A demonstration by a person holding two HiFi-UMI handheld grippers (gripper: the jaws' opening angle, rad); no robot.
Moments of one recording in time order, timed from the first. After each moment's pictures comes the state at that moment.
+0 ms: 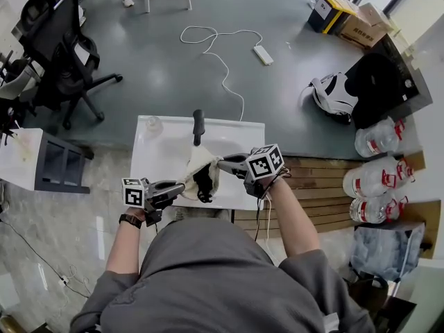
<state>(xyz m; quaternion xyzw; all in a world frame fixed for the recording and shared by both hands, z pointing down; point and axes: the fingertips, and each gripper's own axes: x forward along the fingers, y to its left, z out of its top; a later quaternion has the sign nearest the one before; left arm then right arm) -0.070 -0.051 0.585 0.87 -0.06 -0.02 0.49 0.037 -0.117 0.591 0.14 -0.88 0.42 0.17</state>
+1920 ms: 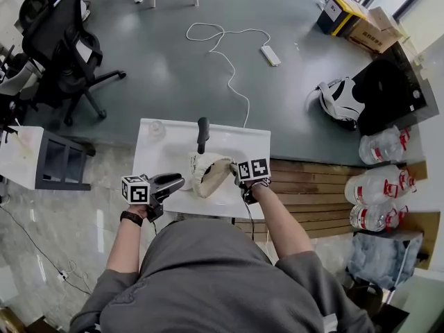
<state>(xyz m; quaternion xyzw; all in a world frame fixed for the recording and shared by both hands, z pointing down) -0.090 -0.116 0.625 0.86 -0.17 0.04 0.48 0.093 -0.167 0.733 0.39 -0.73 0.47 0.31</state>
